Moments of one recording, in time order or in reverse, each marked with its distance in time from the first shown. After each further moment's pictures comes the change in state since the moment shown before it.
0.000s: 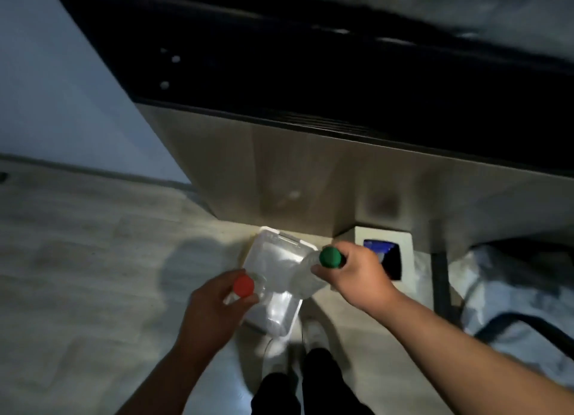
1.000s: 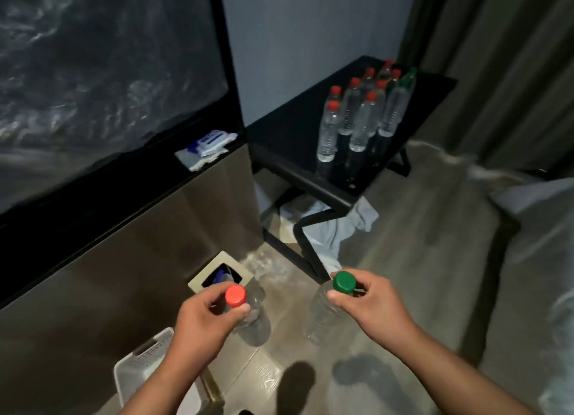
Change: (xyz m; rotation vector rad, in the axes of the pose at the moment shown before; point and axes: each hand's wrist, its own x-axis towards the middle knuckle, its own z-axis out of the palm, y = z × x) left_hand -0.283 0.272 0.128 0.131 -0.836 0.565; right_hand -0.507 0.136 -0.149 0.657 0.959 0.281
